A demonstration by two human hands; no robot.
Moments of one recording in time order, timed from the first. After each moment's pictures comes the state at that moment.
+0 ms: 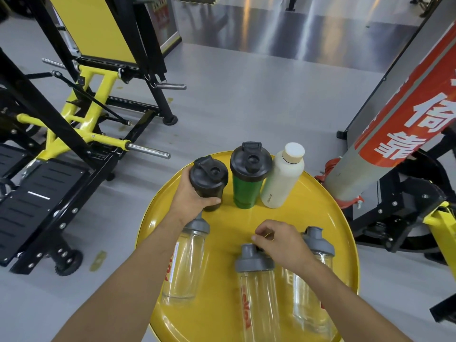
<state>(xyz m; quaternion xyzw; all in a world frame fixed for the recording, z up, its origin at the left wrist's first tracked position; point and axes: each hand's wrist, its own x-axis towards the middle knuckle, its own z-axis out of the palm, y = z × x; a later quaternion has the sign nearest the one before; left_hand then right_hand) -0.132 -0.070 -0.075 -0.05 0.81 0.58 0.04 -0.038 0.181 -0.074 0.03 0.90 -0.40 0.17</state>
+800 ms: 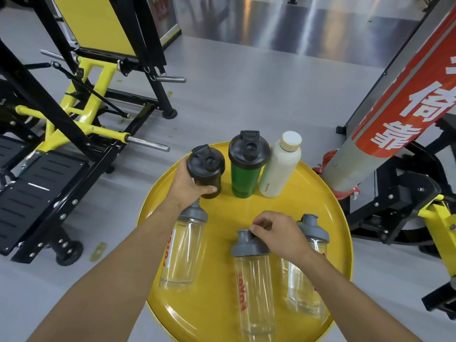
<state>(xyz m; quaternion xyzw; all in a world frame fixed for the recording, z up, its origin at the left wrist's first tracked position) -0.134 -0.077 -0.077 -0.06 0.84 0.54 0.05 -0.028 0.181 -0.071 0.02 0.90 -0.40 0.15</state>
